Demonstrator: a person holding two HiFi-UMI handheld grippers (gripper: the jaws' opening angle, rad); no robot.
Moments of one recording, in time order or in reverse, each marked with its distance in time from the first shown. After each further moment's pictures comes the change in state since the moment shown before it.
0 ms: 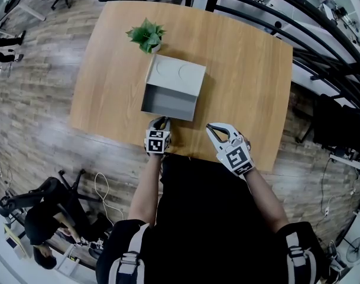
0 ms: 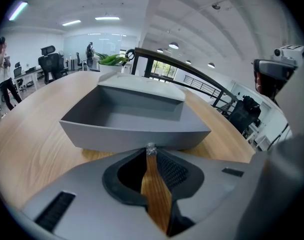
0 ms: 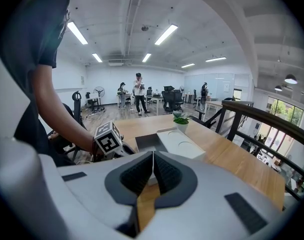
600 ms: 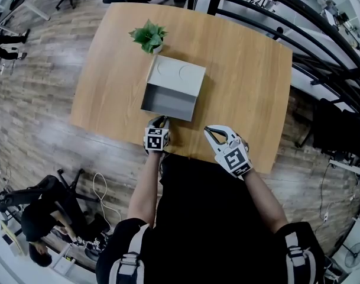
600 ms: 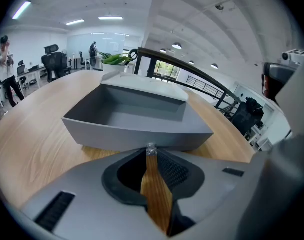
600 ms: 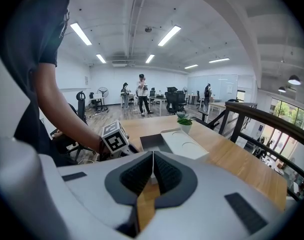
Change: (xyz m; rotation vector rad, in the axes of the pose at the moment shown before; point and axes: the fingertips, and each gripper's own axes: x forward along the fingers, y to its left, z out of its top) left arm -0.001 0.001 -0.001 -0.033 0.002 0.018; right arm -0.009 0.013 -0.003 -0.030 -0.003 0.036
